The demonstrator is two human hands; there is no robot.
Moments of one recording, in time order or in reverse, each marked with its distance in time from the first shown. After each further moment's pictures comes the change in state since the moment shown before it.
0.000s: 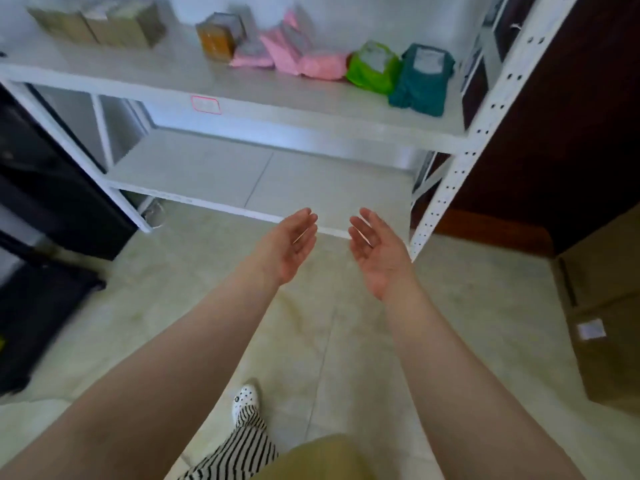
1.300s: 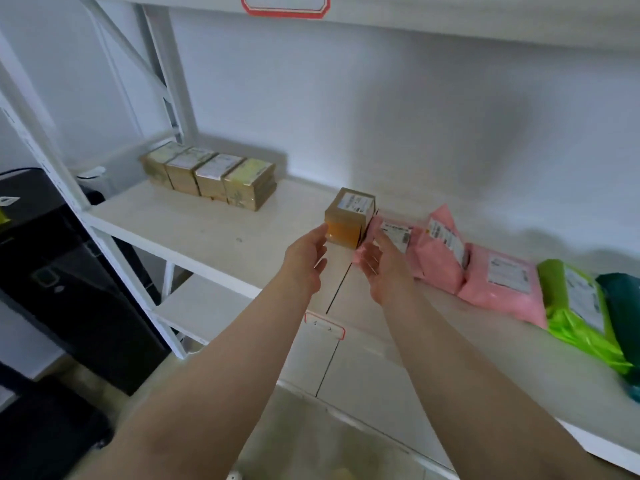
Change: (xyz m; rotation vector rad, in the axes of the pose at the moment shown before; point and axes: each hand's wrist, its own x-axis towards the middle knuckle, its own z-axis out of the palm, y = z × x) left_hand 0.344 0.484 -0.073 -0.095 0.208 0.218; right_hand 0.447 -0.018 0.477 -0.185 0.026 -0.038
